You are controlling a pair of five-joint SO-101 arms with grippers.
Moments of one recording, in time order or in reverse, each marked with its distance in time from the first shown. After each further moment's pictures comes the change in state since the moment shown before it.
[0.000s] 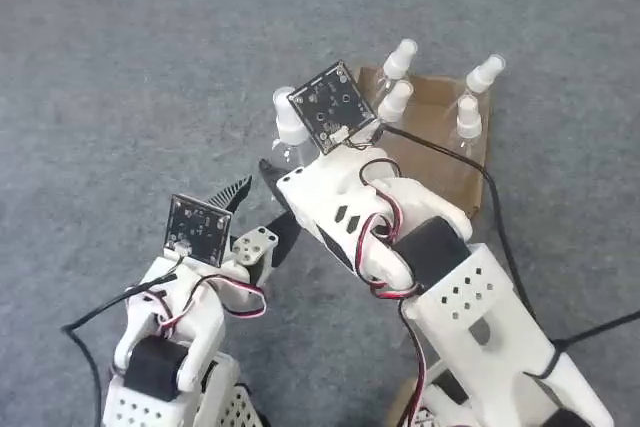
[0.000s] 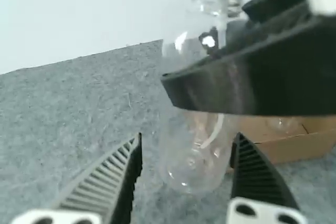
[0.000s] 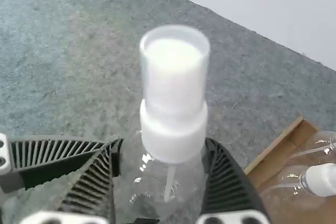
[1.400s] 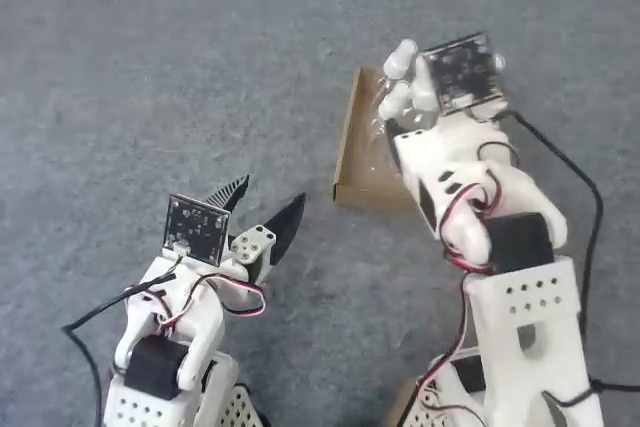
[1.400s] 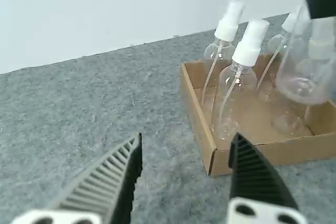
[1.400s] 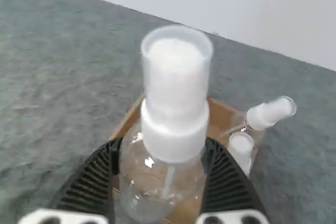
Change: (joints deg) left arm -0.3 -0.3 1.0 -0.5 0.0; right arm 26.6 -5.9 0.4 6.4 6.6
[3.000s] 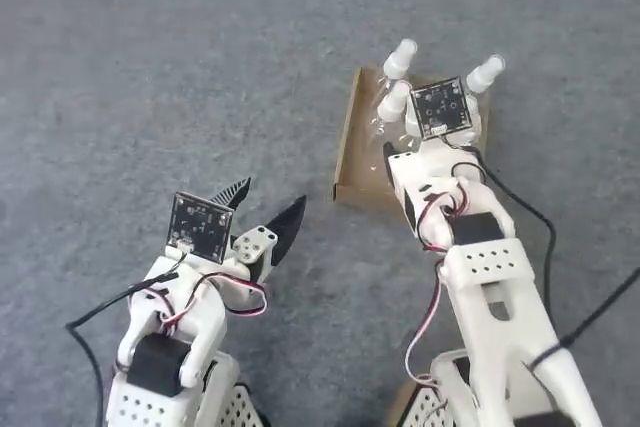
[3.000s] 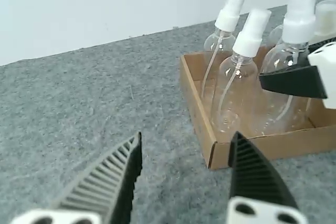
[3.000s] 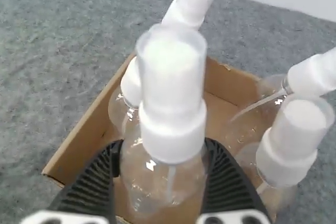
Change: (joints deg) left arm 0.0 0.1 1.1 0.0 0.0; right arm 2.1 9.1 28.3 -34.5 0.1
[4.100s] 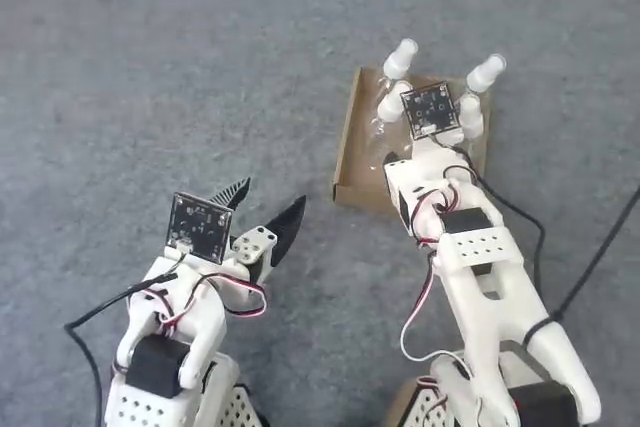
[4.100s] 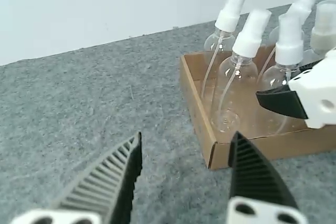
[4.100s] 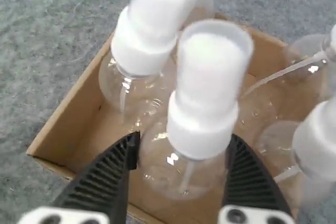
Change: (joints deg) left arm 0.0 0.0 0.0 0.0 0.0; right arm -0.1 9.1 1.1 -5.2 0.0
